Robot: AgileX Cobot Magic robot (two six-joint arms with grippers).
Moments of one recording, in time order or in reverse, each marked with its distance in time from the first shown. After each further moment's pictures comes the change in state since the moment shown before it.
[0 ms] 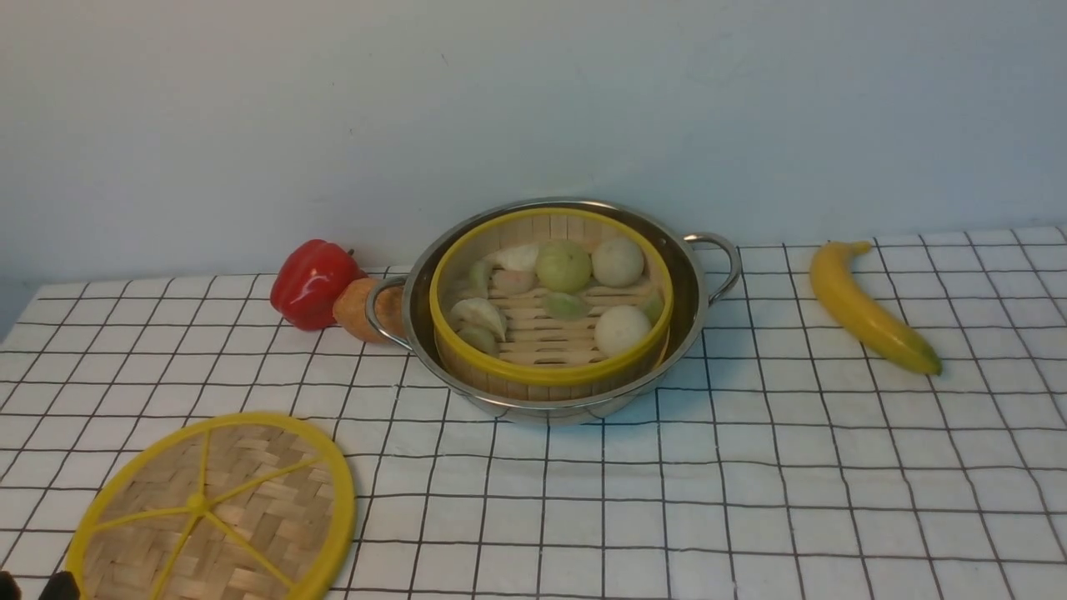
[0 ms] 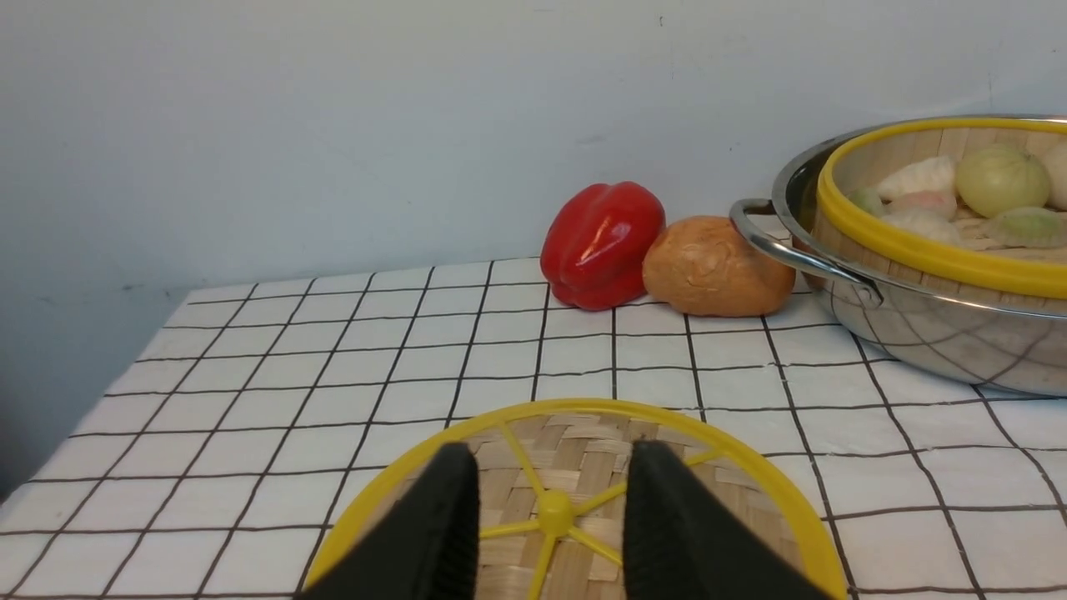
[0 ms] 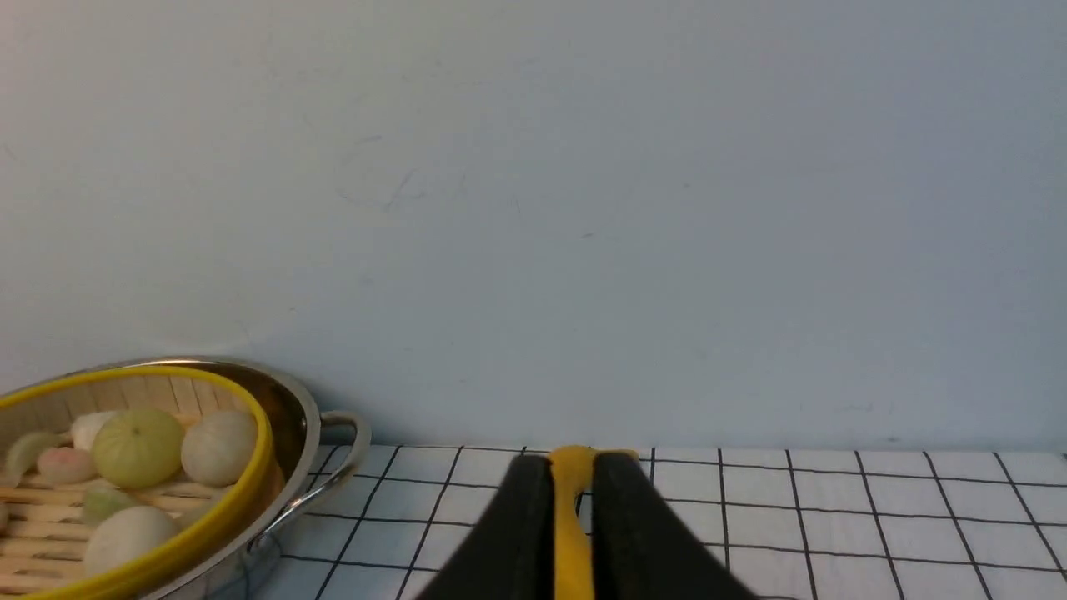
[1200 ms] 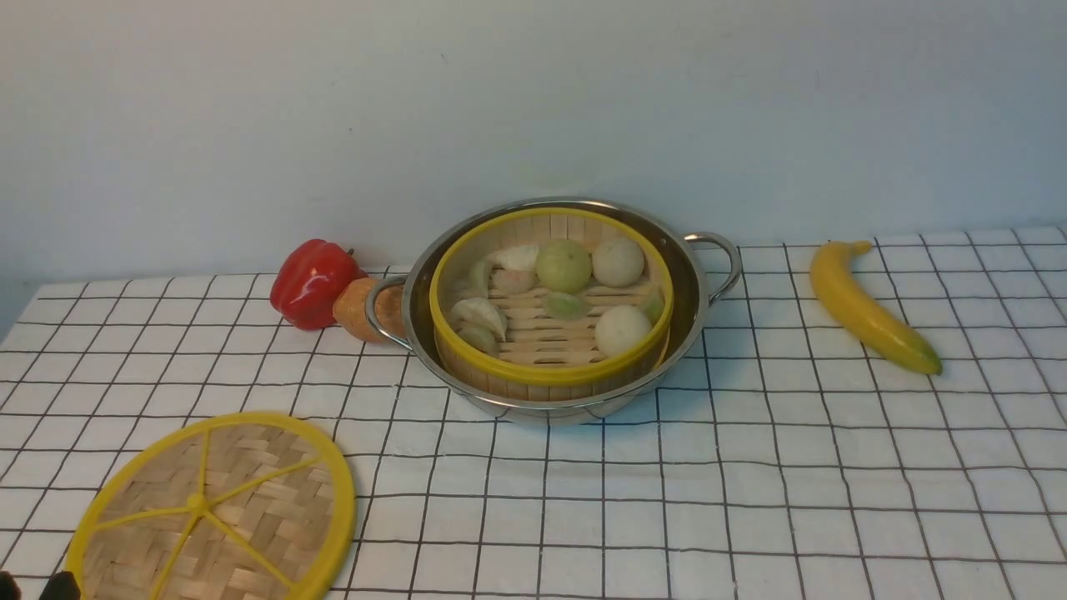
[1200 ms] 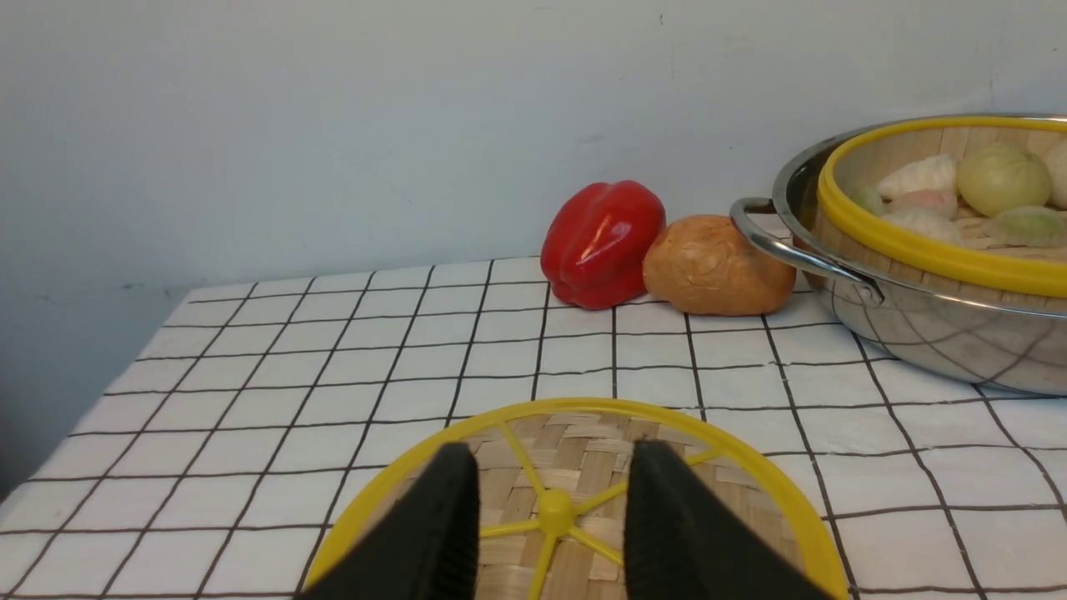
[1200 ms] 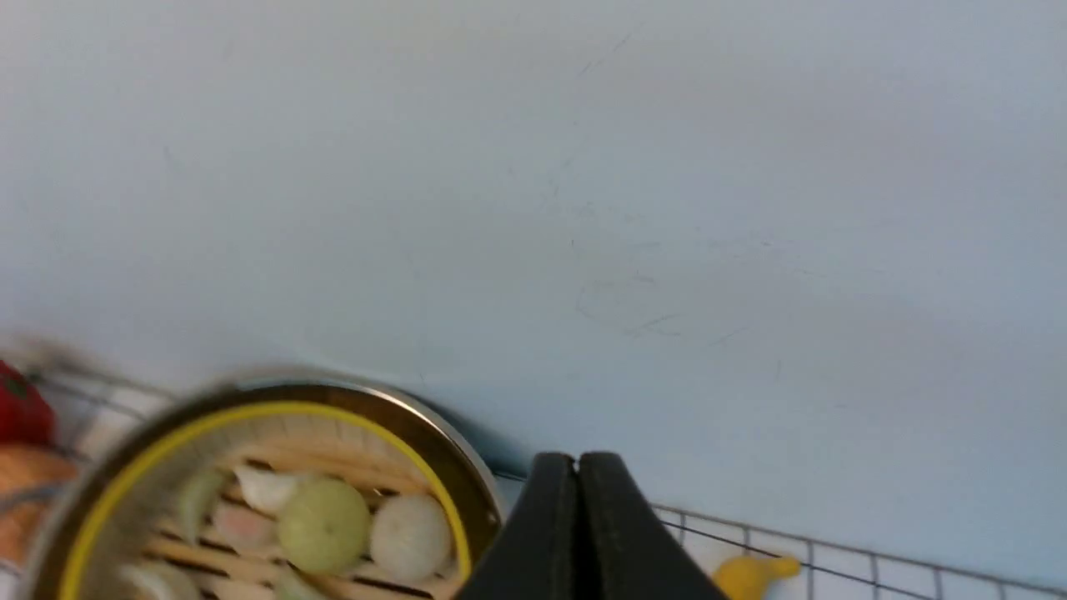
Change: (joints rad) right arm 0.685 1.148 -1.869 -0.225 1.346 0.094; left arm 0.000 0.000 0.000 0.000 0.000 0.000
